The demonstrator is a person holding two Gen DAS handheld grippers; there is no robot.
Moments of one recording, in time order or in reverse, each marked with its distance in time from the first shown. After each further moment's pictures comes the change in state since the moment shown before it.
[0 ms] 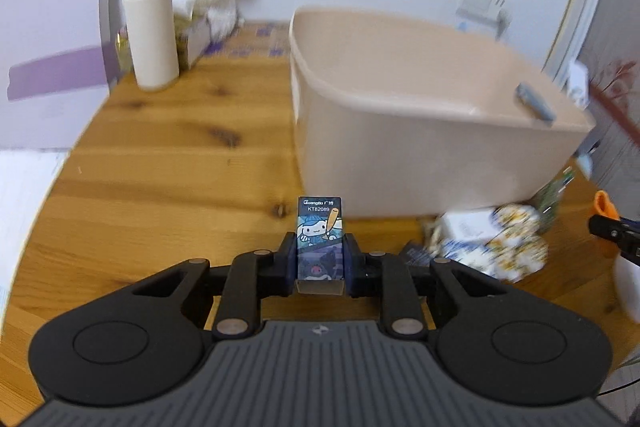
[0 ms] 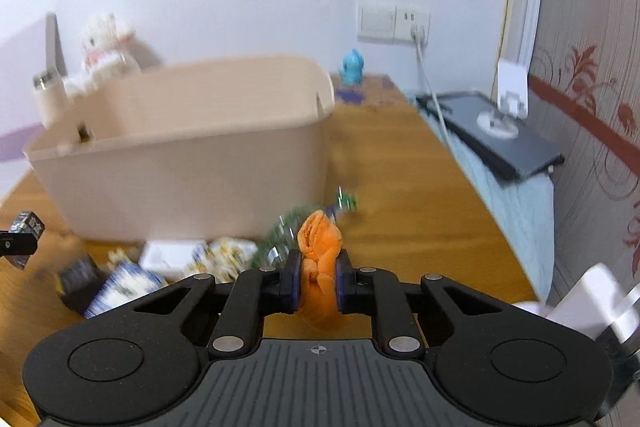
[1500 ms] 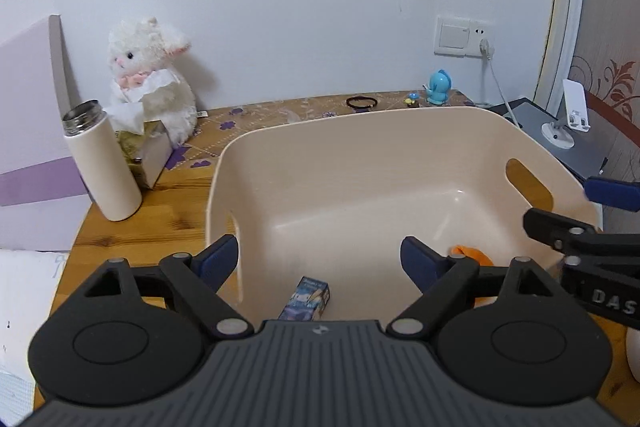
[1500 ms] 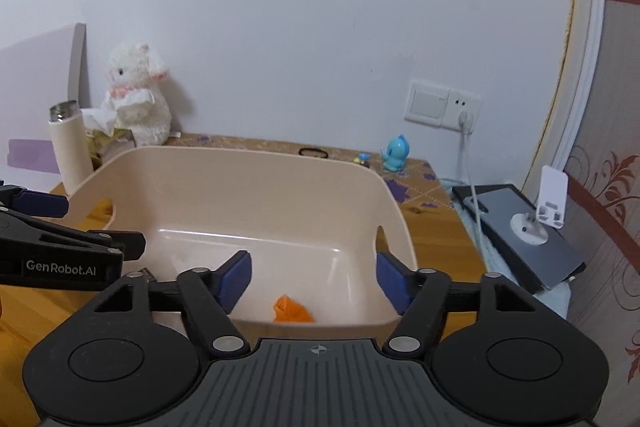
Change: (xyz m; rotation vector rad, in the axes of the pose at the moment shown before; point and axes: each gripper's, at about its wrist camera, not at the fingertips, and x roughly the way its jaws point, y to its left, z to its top) left arm 0.034 -0.063 0.088 0.148 -0.095 0.040; right arm 0.024 0.061 0.076 -0.137 -0.085 -0.008
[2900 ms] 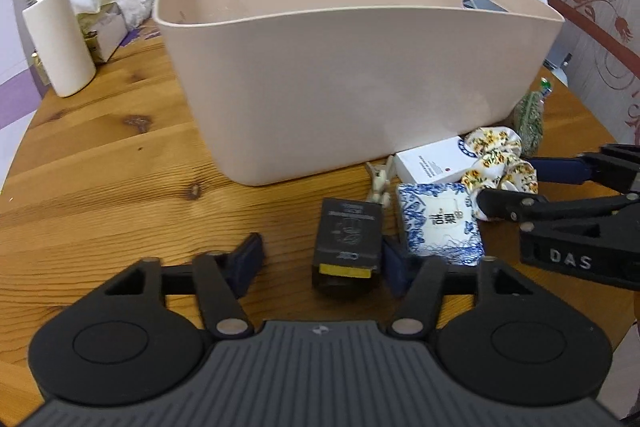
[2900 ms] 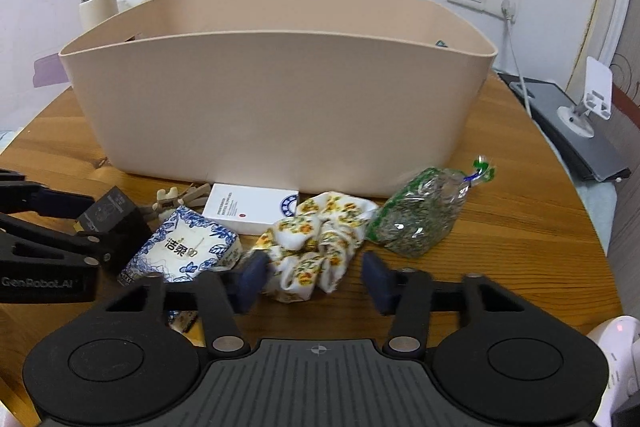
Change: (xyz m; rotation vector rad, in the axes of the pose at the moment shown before) left arm 0.012 -0.003 -0.113 0.072 0.229 -0.135; right arm 0.029 0.021 -0.102 -0.002 0.256 0.123
